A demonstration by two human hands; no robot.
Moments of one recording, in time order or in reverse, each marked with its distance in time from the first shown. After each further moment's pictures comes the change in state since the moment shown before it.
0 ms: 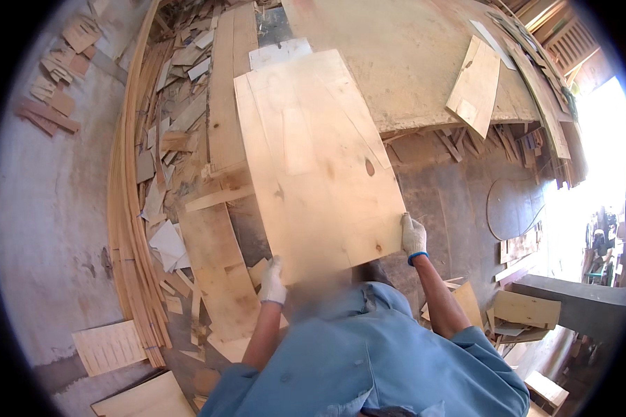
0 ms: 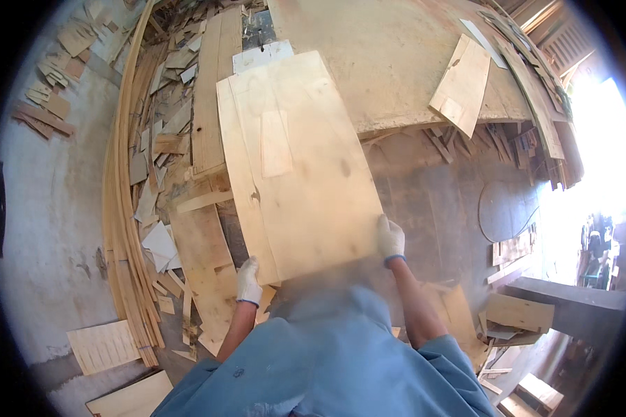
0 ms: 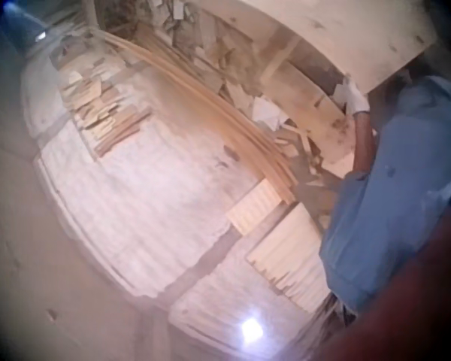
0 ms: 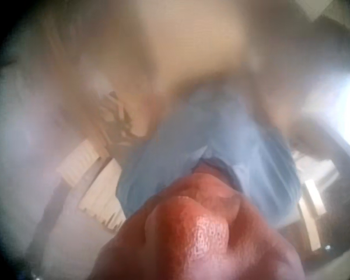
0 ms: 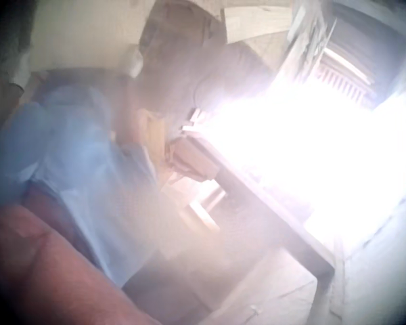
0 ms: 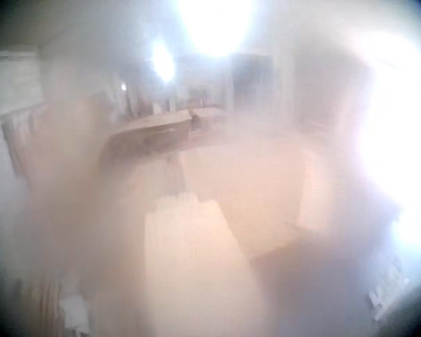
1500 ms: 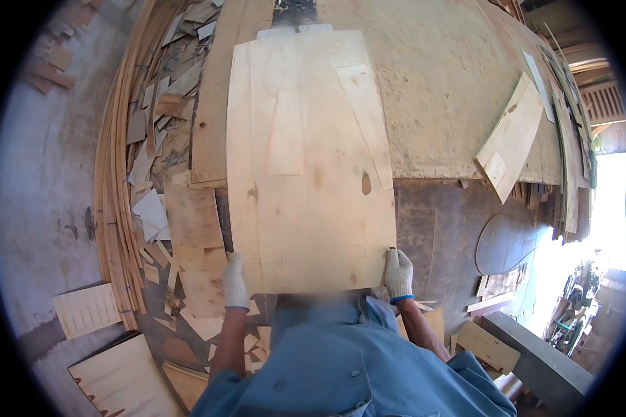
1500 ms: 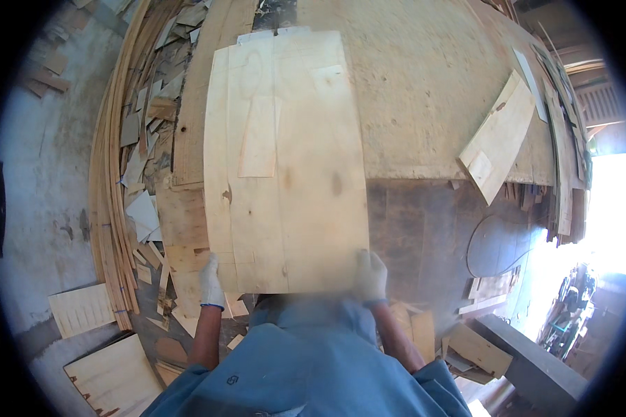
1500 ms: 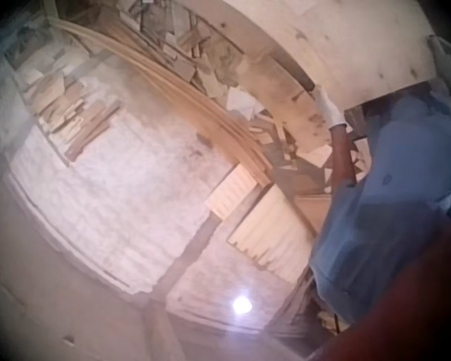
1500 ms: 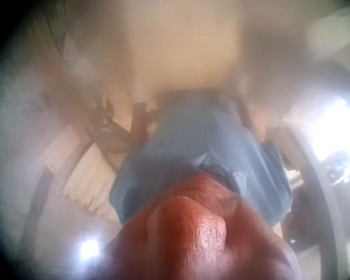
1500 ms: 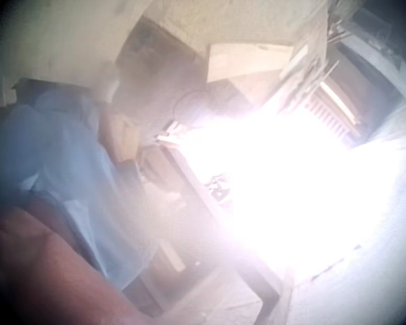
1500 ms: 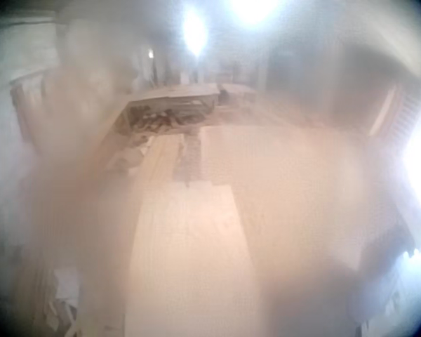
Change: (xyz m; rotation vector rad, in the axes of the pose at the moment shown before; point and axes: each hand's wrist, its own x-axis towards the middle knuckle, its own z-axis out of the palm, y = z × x) left_hand 0.082 0.081 0.043 -0.007 0.320 -0.087; right_hand 0.050 -0.085 0.014 -0.164 -0.134 -0.214
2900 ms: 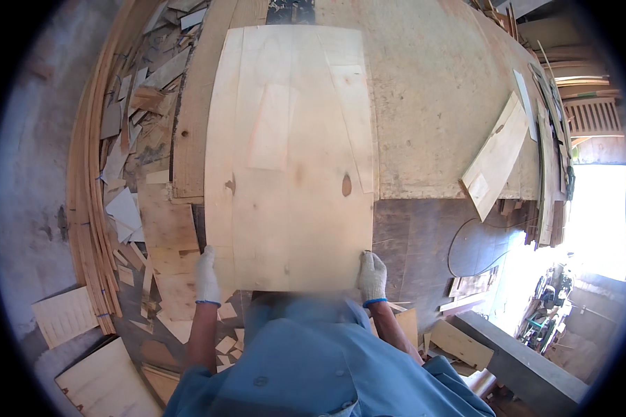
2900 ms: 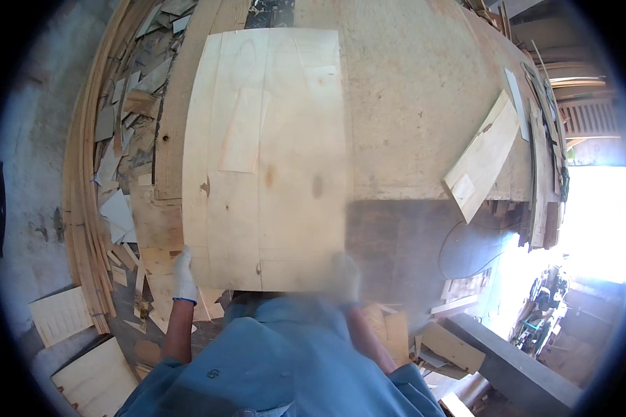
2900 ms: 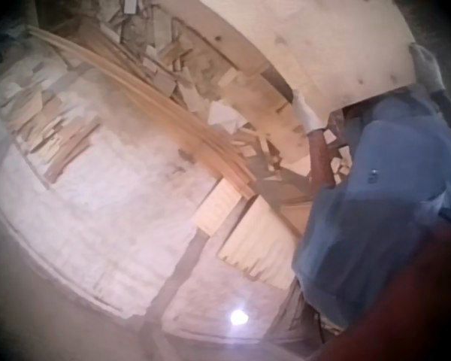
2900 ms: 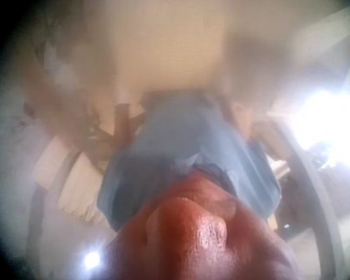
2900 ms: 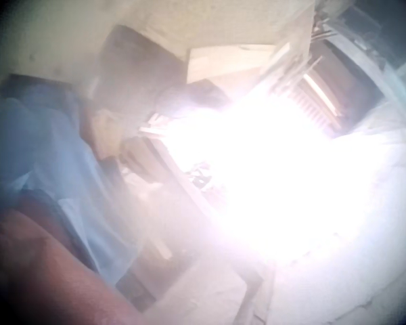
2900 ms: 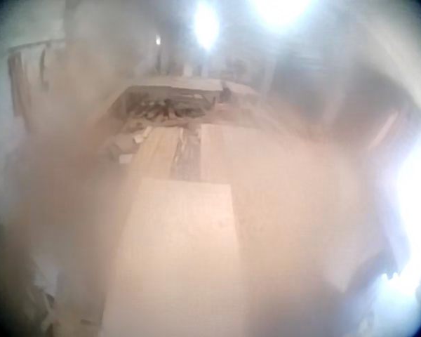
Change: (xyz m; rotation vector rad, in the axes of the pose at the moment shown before) left_hand 0.071 0.040 -0.004 -0.117 -0.130 -0.145; right_hand 0.029 -0.005 0.048 -0.029 0.111 -0.172
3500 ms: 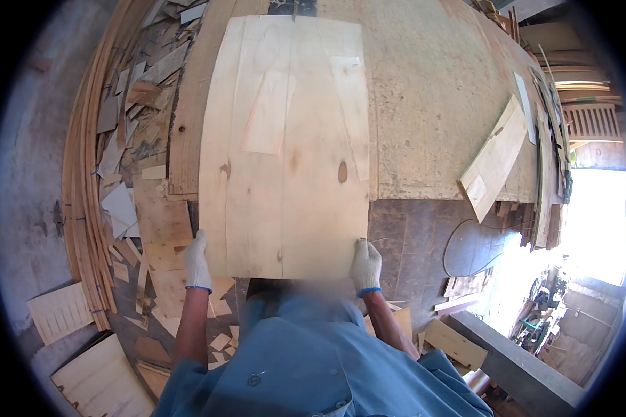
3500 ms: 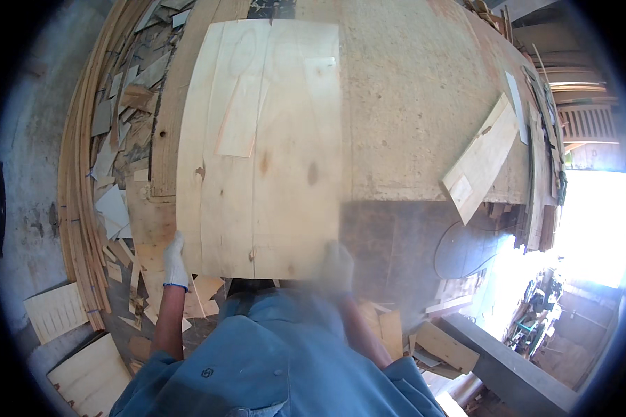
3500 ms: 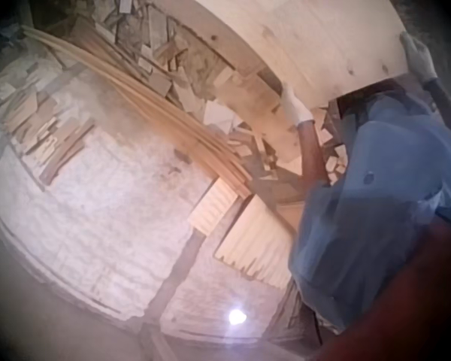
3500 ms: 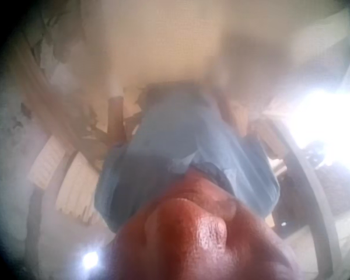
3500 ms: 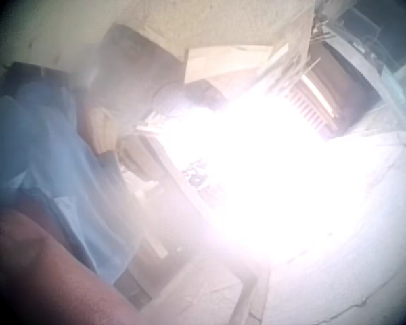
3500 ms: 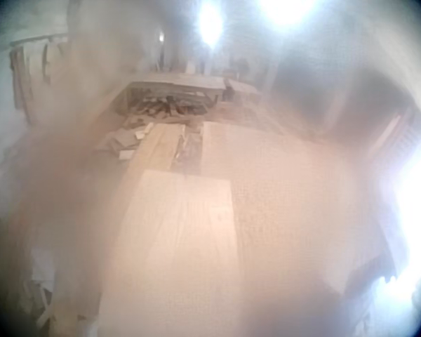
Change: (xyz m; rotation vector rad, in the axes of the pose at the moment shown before) left_hand 0.033 0.009 0.003 0.020 0.010 0.095; right_hand 0.024 -0.047 0.006 -0.065 0.012 -0.116
